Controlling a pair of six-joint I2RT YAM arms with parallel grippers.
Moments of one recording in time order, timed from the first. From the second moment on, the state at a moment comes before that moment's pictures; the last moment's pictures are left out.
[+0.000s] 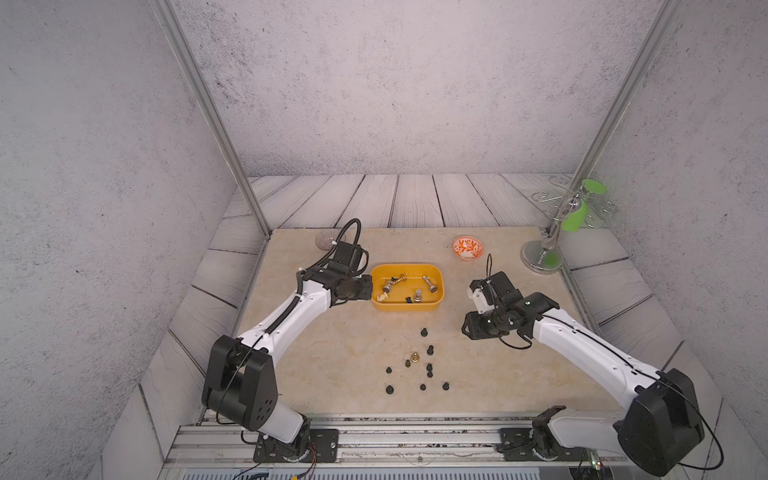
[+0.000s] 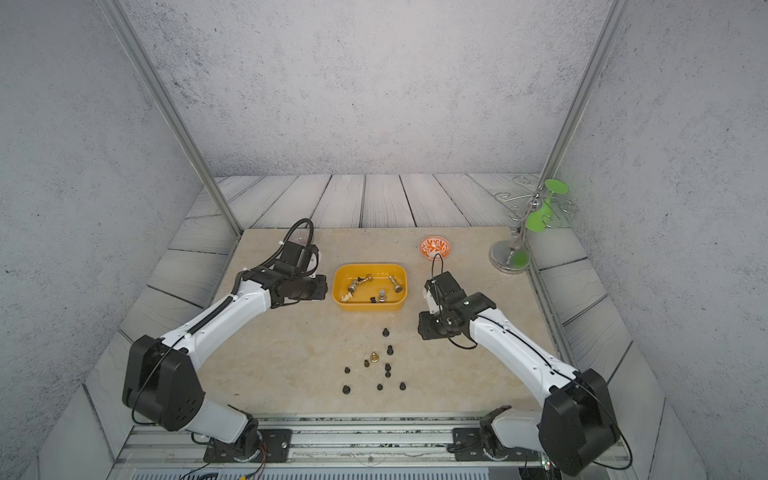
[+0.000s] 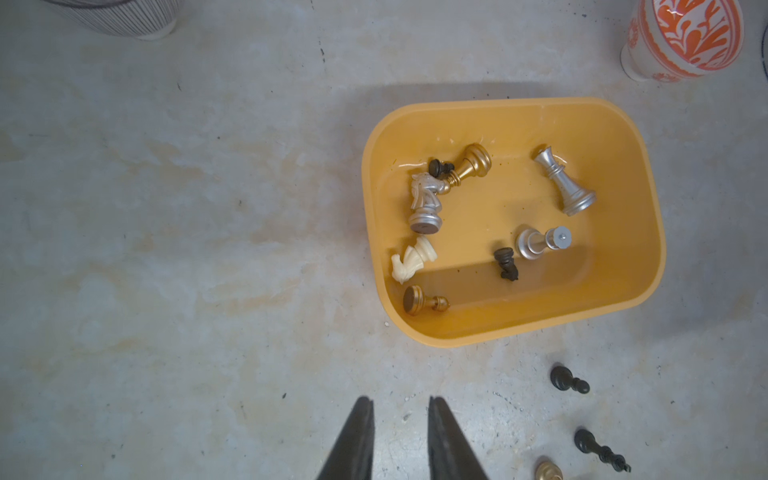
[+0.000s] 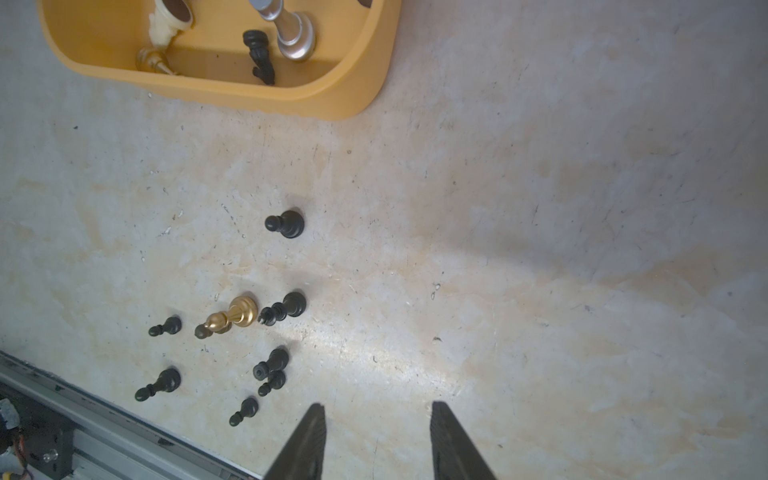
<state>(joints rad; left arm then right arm) -0.43 1.50 1.19 -0.64 0.03 -0.31 0.50 1.29 0.98 -0.83 -0.15 0.33</state>
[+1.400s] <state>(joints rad) -0.42 1.32 0.89 -0.57 0.25 -0.35 0.64 1.60 1.21 -0.76 -0.18 0.28</state>
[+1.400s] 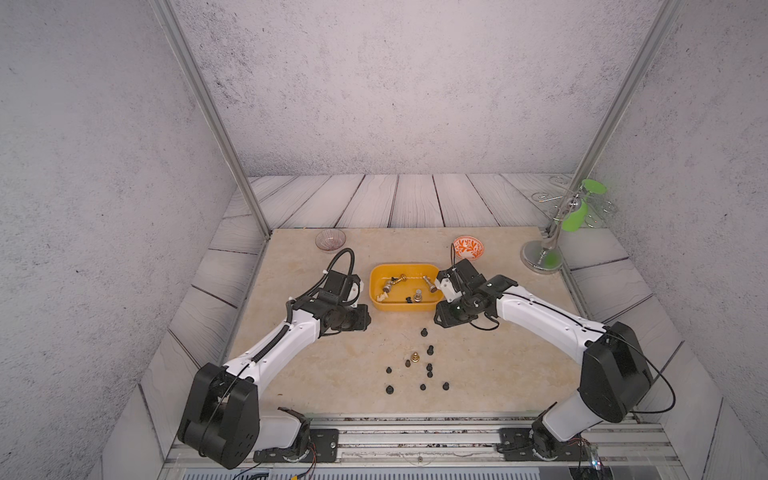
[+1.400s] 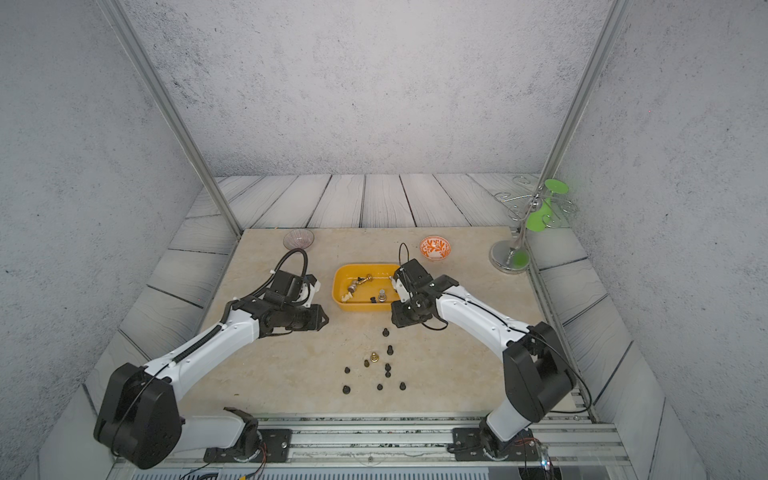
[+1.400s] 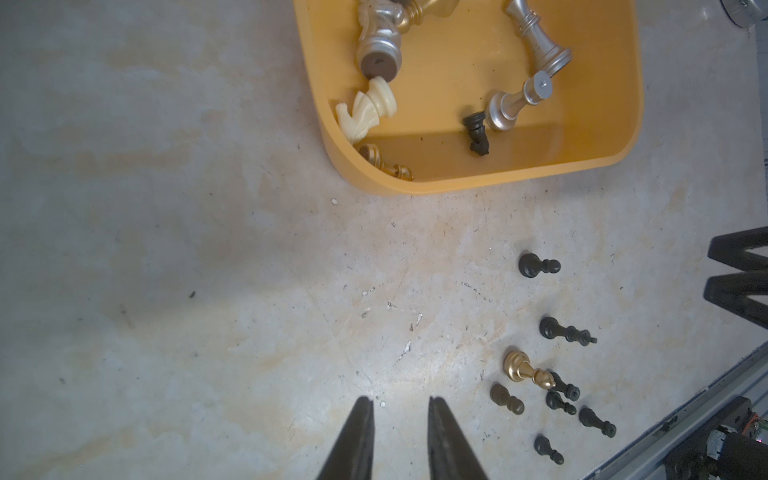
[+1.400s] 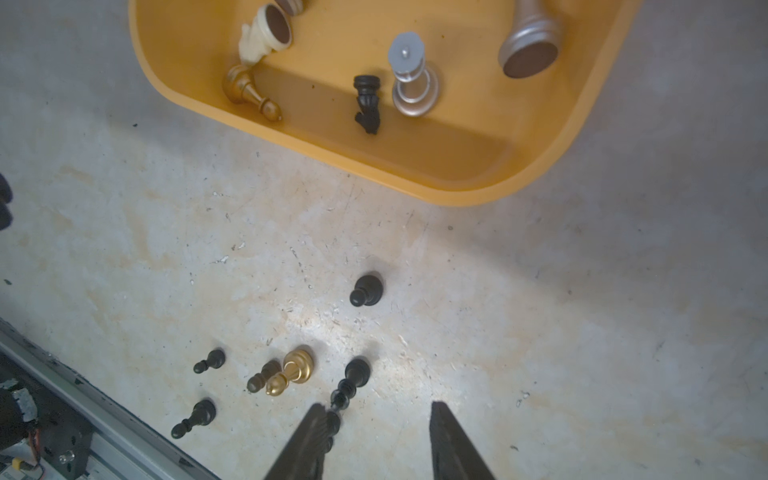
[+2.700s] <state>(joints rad) -0.42 1.29 0.86 -0.56 0.29 -0.37 0.74 1.97 1.42 -0.78 -0.07 0.25</state>
